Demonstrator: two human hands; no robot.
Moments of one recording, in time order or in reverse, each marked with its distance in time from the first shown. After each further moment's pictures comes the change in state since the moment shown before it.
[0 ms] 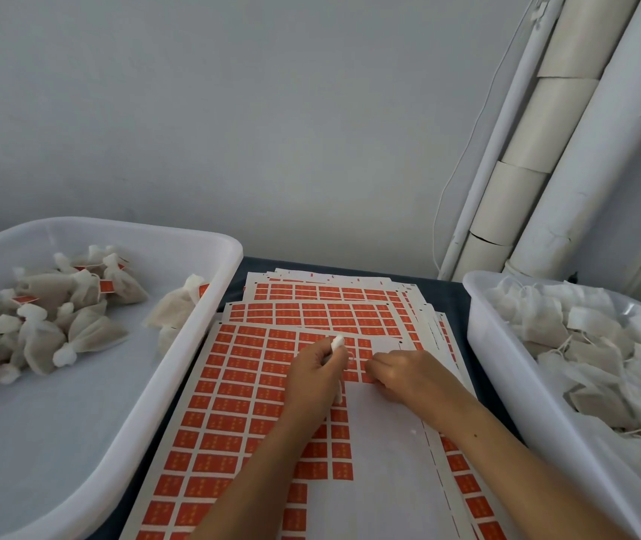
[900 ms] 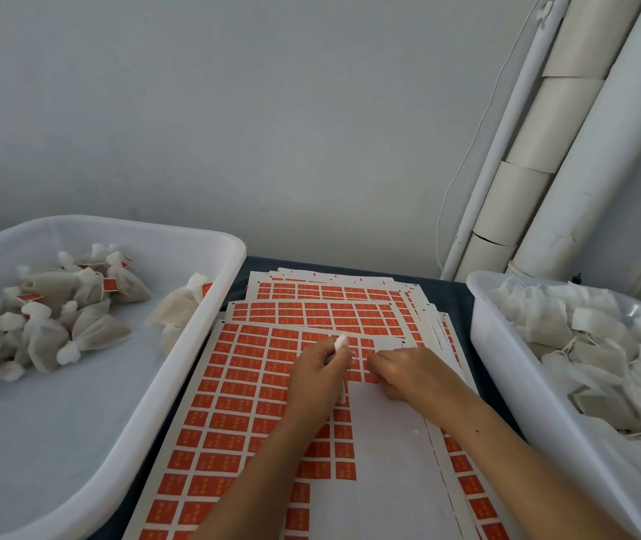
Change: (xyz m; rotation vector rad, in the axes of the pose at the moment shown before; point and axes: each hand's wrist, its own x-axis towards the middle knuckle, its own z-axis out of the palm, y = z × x) left_hand 0.001 -0.002 -0.001 -0.006 -0.003 0.010; right_hand 0.005 0.001 -0.001 0.020 0.000 0.024
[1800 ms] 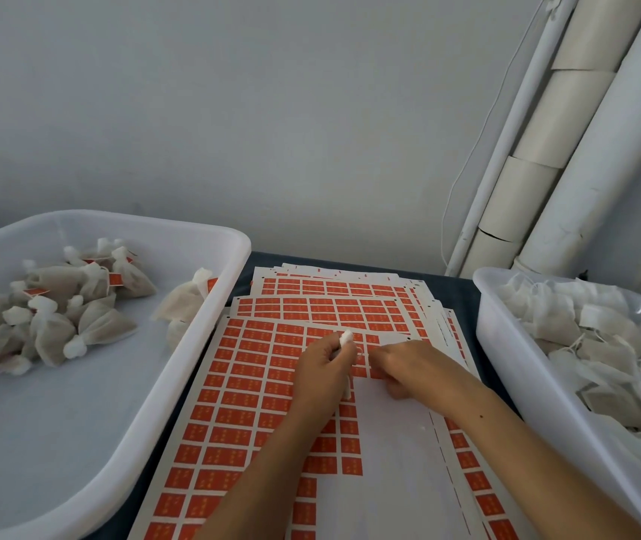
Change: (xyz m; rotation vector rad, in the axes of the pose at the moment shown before) left_hand 0.000 0.000 0.000 -0.009 0.015 0.016; right_hand 0.039 0.015 0.046 -0.033 -0.257 0.334
